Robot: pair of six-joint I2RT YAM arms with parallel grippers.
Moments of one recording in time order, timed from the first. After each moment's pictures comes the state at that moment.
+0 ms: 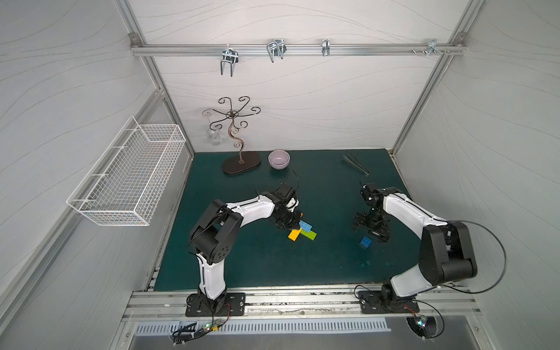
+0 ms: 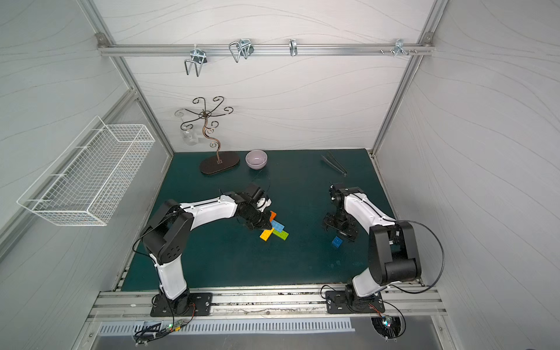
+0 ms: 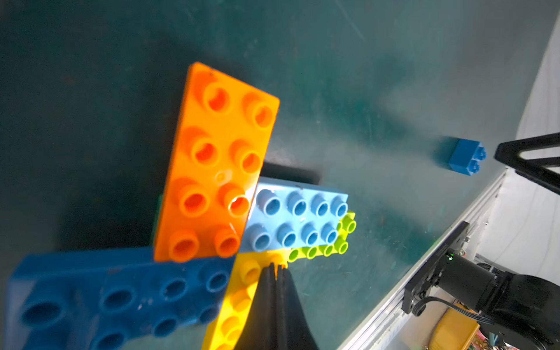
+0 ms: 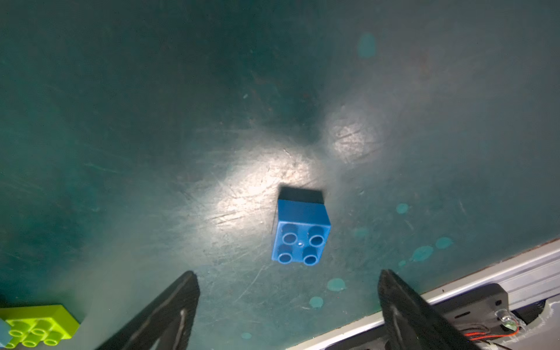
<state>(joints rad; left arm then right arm) -0.61 1.87 1.20 -0.56 0.45 -0.52 0.21 1.53 1.00 -1.09 0.00 0.69</state>
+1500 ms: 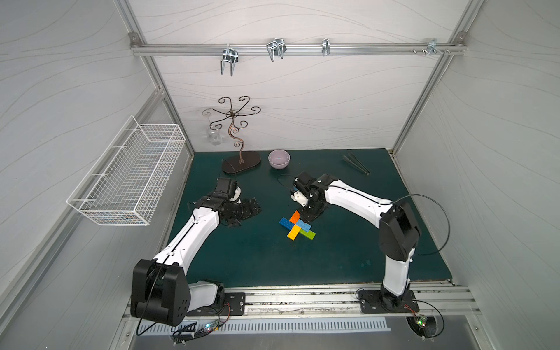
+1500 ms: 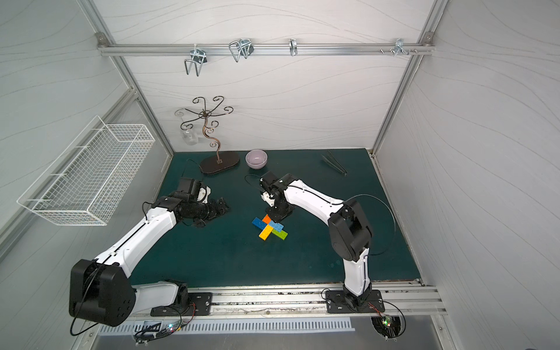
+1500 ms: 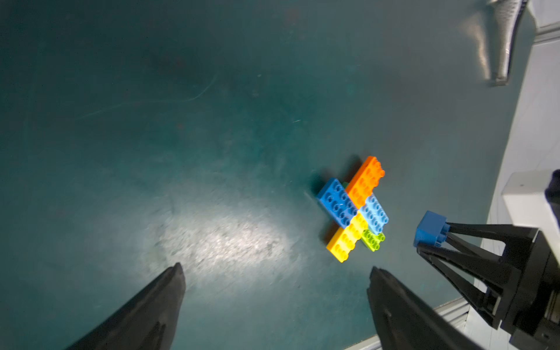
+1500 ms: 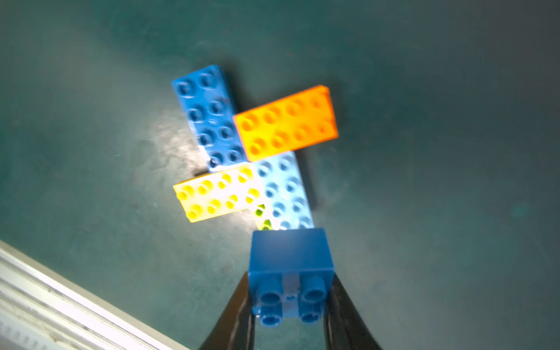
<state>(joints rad) -0.16 1.28 0.93 -0.77 0.32 -0.54 0.83 1.94 1.62 -1.09 -0.07 0.00</state>
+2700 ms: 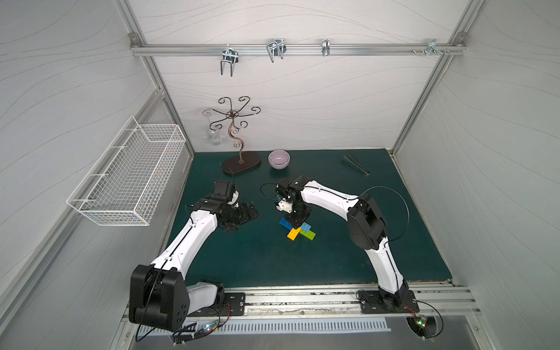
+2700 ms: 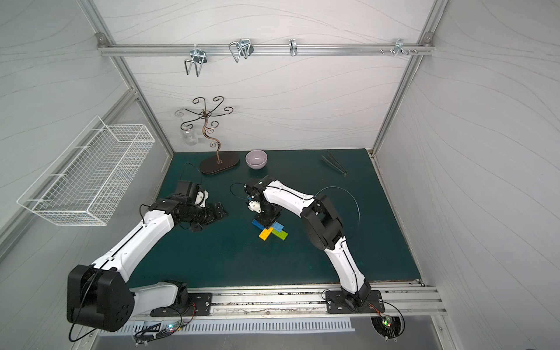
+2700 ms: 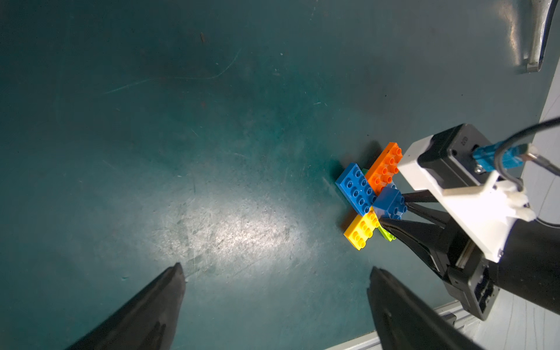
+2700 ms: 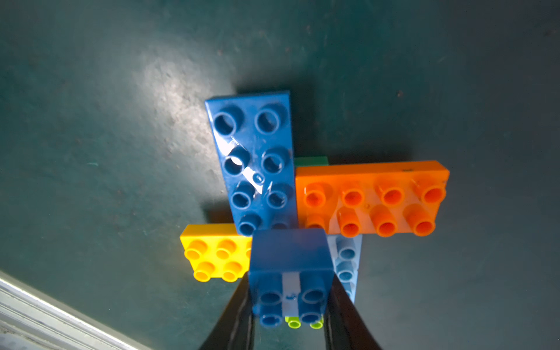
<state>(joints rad) -0.14 1.25 0.92 -0.82 0.30 -0.50 0.89 2.21 1.87 -1.23 -0.07 -0.11</state>
